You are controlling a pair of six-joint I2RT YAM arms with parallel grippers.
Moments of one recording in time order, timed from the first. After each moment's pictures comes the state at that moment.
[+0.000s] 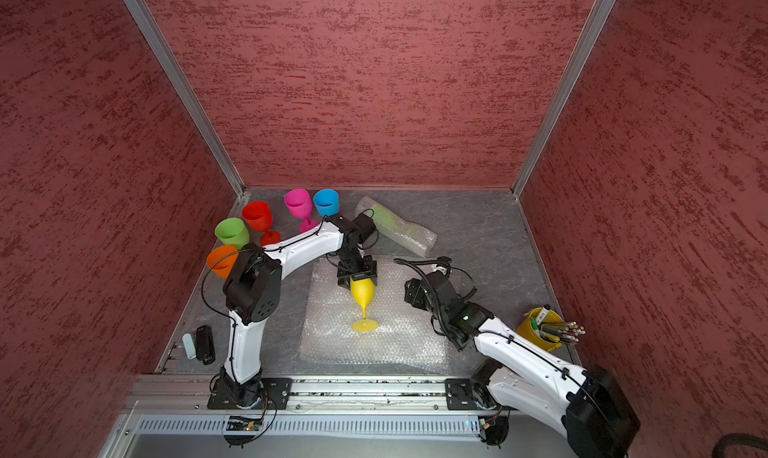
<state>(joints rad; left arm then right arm) -0.64 2.07 1.67 -1.17 0.32 -0.74 0.69 0.96 0.50 -0.24 0.18 0.89</state>
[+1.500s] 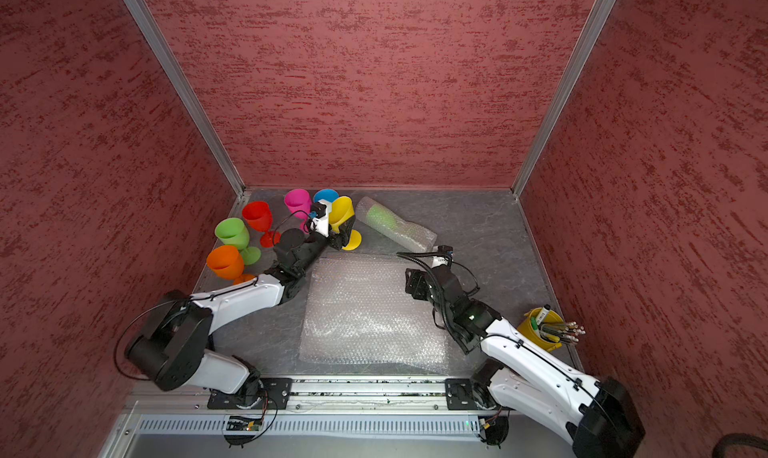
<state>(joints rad) -0.50 1.54 0.74 0.85 -0.01 0.00 0.69 0.91 0.57 -0.21 0.27 0.73</state>
